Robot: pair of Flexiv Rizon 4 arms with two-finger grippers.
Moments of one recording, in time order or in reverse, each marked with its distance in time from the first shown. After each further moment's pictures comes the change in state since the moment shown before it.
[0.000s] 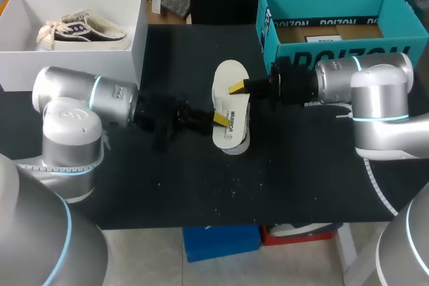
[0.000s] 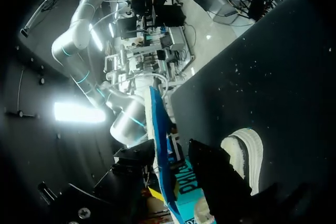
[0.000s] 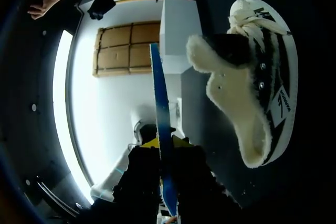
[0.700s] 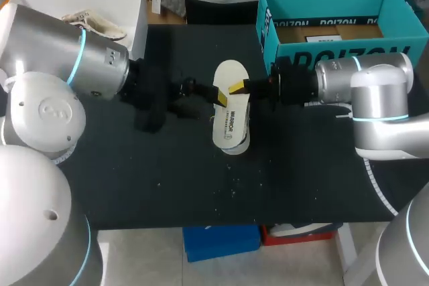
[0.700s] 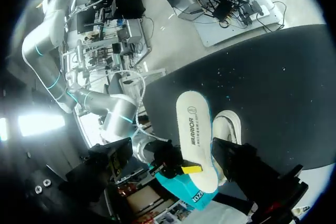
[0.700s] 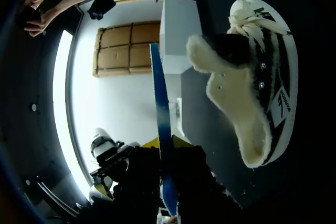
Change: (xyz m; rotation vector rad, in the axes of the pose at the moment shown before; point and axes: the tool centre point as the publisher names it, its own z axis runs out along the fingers) left arm -0.085 -0.010 -0.035 -0.085 0.431 0.109; right arm 0.000 0.000 0.000 0.000 0.000 0.000
